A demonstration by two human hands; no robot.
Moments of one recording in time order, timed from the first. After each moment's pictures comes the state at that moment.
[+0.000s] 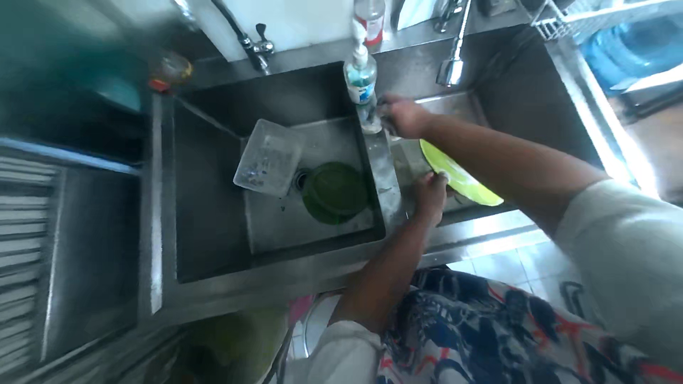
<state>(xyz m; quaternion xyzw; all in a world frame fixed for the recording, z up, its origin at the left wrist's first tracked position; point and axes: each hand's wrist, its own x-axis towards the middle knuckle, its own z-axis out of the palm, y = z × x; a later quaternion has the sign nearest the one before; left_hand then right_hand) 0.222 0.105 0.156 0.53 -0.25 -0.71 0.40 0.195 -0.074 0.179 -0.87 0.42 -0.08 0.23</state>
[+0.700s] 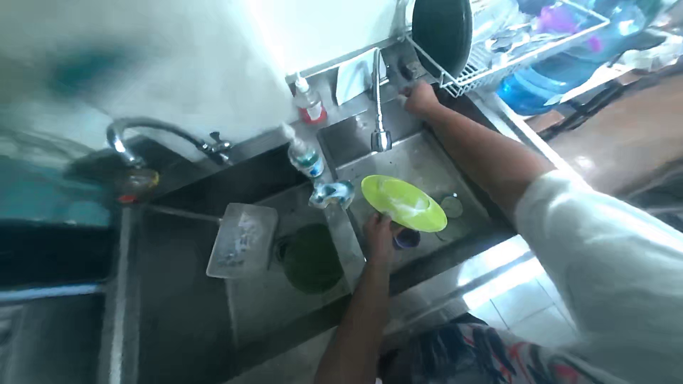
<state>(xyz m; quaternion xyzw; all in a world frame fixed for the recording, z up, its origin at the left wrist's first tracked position) 0.210 0.057 0.167 0.59 -0.25 -0.65 0.40 0.009 -0.186 0.230 -0.58 0.73 -0.22 0.27</state>
